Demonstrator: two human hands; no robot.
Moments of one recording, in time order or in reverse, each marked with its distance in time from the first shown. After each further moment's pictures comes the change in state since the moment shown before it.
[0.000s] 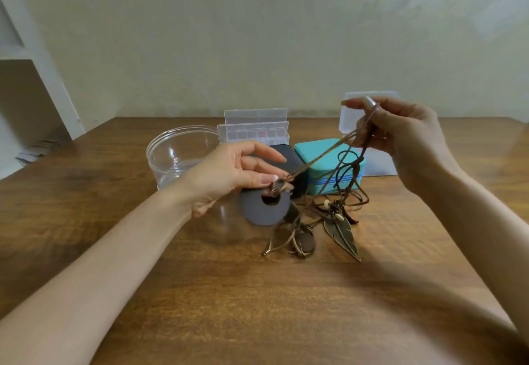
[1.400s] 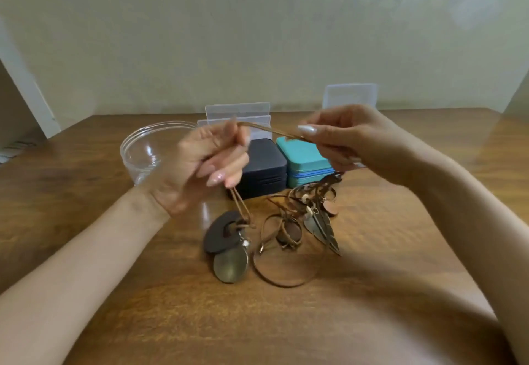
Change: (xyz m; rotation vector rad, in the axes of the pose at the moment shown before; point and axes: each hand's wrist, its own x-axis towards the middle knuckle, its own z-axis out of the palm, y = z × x) left_hand 0.004 -0.001 0.001 -0.697 -0.419 0.208; right_hand -0.007 -0.013 0.002 -0.227 -0.569 0.069
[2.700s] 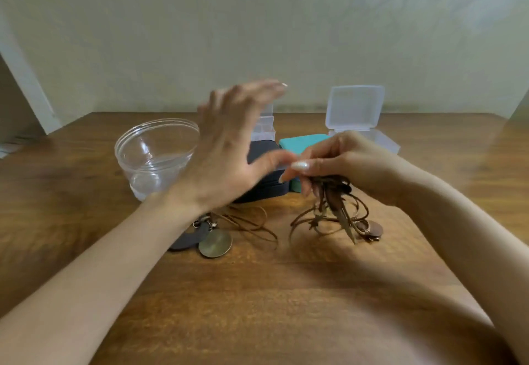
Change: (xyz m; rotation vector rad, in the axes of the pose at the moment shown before) left_hand 0.021 -0.009 0.009 1.782 0.443 0.468; right_hand 0.004 0.015 0.015 -0.057 -0.097 0.089
